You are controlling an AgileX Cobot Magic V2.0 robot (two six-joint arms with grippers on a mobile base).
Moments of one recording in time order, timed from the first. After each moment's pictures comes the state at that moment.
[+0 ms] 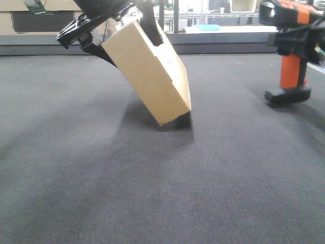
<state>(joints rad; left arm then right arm) -0.43 1.82 -1.56 -0.35 0.77 -0.34 -0.01 1.75 -0.73 0.06 -0.87 0.04</state>
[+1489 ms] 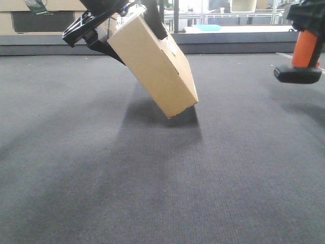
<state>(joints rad) -0.43 1.82 -1.56 -0.38 0.74 -0.34 0.00 1.75 -0.73 0.25 -1.02 0.07</state>
